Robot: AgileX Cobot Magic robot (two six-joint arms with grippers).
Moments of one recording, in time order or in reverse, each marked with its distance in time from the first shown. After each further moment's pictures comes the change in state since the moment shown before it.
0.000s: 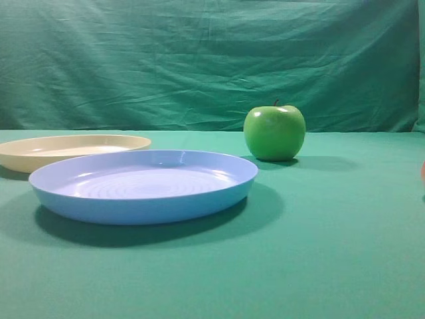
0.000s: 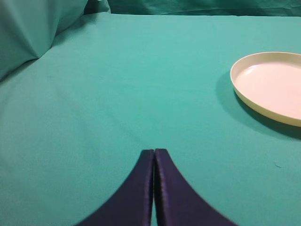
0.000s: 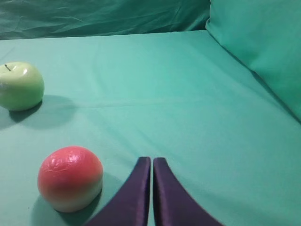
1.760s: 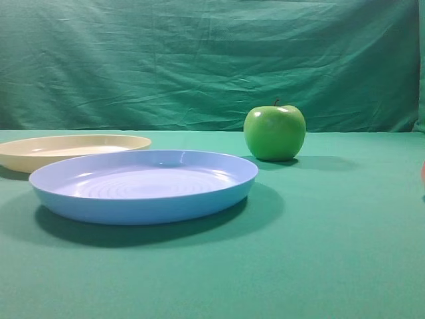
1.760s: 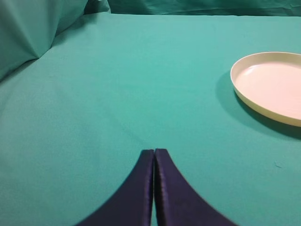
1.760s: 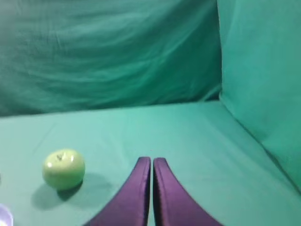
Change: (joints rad) left arm 0.000 0.000 0.000 0.000 0.000 0.000; right arm 0.000 0.280 -0.443 0.263 0.227 -0.142
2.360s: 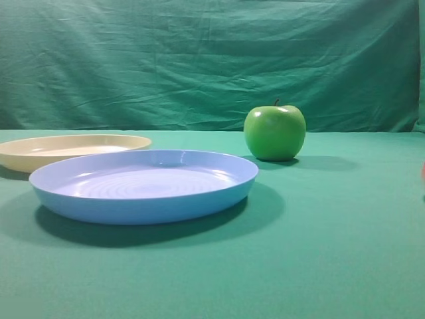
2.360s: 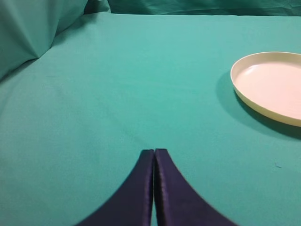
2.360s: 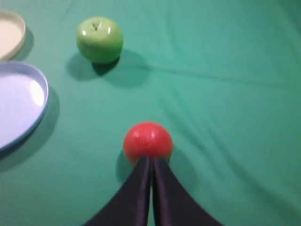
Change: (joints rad) left arm 0.000 0.000 0.000 0.000 0.000 0.000; right arm 0.111 0.381 -0.110 -0.009 0.253 -0.233
